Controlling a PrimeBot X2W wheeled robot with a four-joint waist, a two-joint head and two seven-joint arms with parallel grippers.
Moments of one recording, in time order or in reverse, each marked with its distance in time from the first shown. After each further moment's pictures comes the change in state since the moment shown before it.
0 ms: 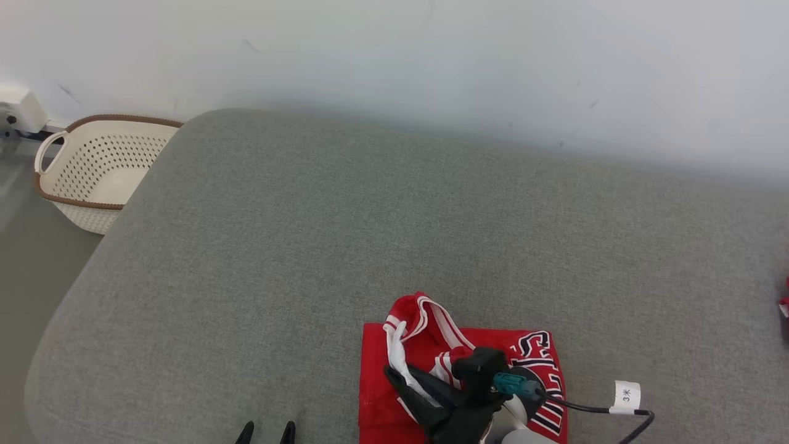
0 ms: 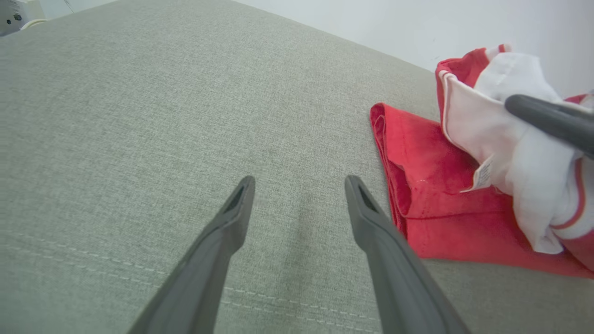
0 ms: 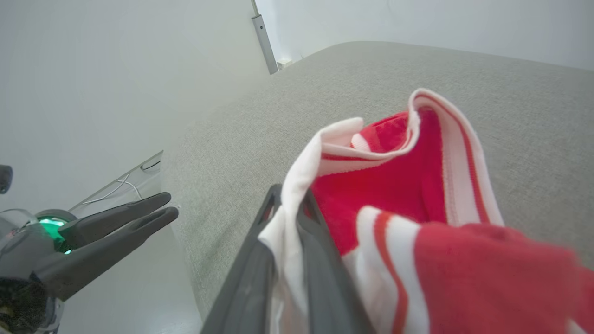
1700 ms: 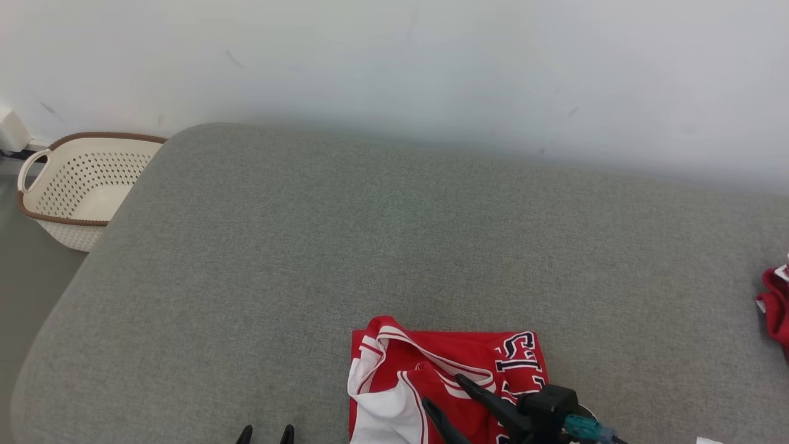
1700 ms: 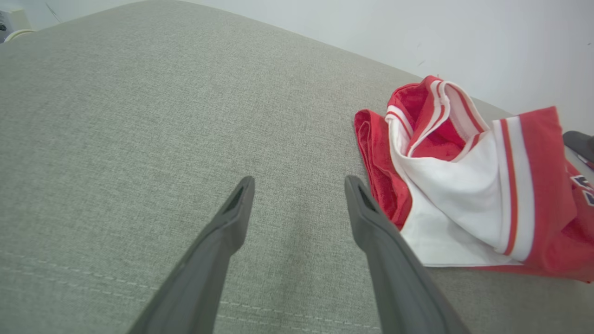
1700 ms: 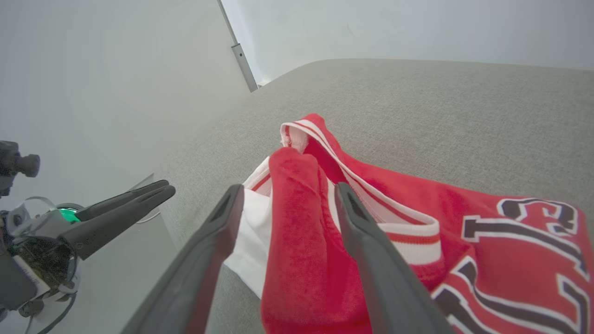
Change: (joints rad) left arm 0.020 0.000 0.004 -0.021 0.004 0.004 0.000; right arm 0.217 -0.156 -0.126 -0.261 -0.029 0.000 -0.023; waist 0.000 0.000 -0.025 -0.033
